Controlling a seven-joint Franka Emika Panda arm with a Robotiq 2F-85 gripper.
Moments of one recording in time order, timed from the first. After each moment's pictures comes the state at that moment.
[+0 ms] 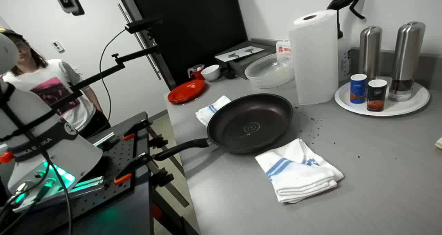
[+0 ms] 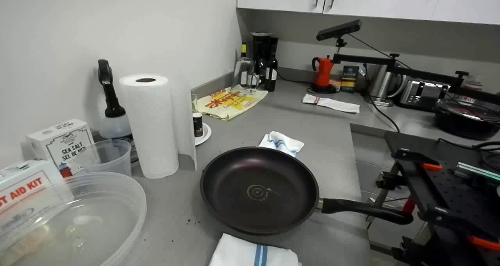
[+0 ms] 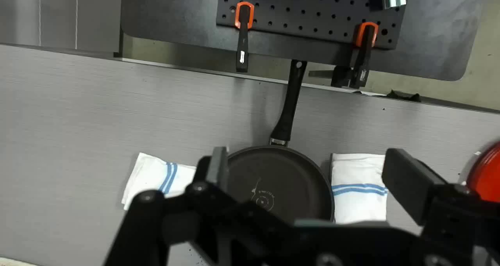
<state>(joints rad) -0.08 -0.84 -0.16 -2.64 -0.15 1.68 -0.27</state>
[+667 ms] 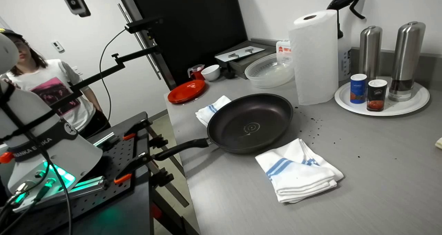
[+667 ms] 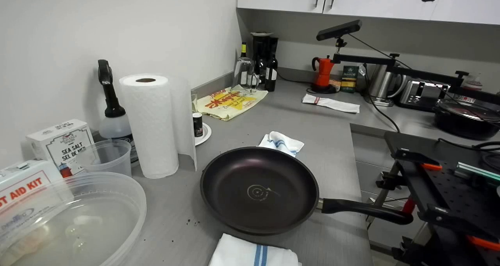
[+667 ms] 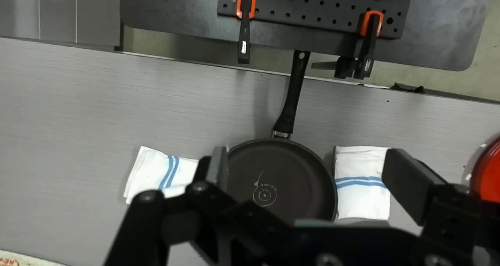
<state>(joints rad) -0.08 -0.83 -0.16 -2.65 -0.15 1.72 -0.26</state>
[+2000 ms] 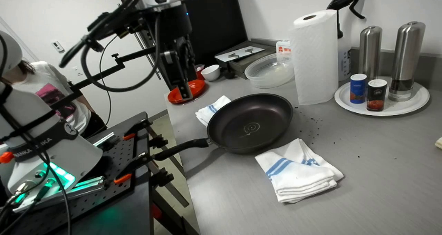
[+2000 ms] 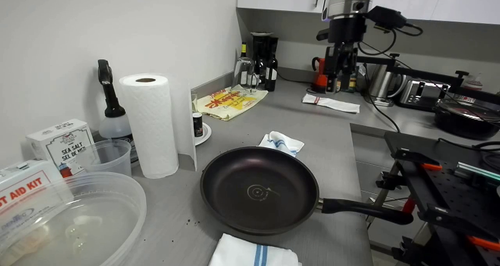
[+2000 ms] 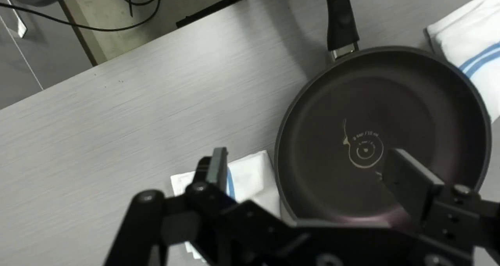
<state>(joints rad) -0.17 -0.06 -0.21 -2.57 0.03 2.39 0.02</state>
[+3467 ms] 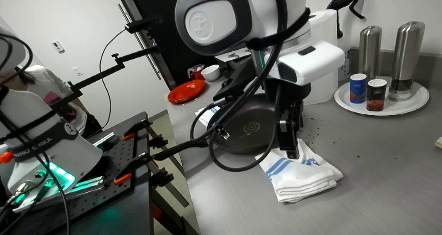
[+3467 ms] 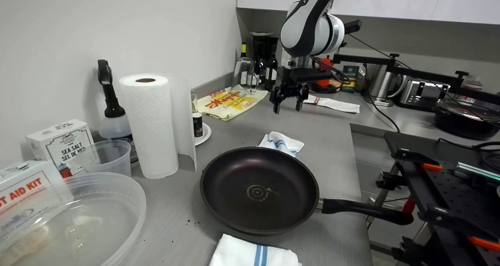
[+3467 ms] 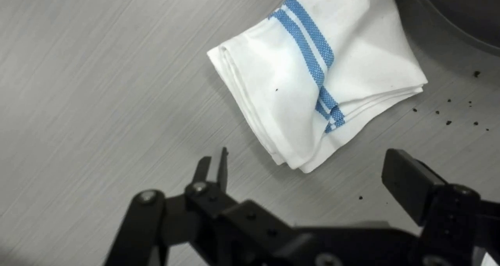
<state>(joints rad) -0.29 0.65 -0.21 -2.01 0.18 2.67 0.19</state>
